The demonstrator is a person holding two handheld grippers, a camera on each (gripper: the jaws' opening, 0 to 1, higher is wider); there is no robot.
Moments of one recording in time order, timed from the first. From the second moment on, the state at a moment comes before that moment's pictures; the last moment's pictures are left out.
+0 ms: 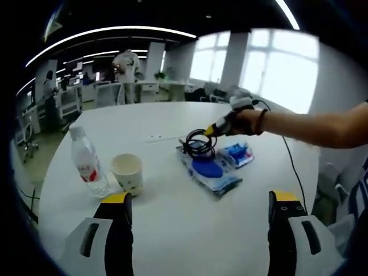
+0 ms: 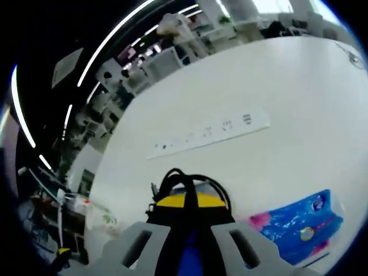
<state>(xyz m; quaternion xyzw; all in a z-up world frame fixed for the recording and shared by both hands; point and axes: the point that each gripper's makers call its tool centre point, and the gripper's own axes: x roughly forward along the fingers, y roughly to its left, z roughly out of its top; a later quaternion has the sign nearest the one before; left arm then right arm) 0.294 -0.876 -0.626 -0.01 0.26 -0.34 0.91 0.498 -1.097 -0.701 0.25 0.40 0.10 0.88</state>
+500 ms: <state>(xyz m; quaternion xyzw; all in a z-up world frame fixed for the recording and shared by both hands) 0.294 -0.869 -0.622 -0.01 0.26 -0.33 0.91 0.492 -1.083 -0.657 0.26 0.36 0.13 0.89</state>
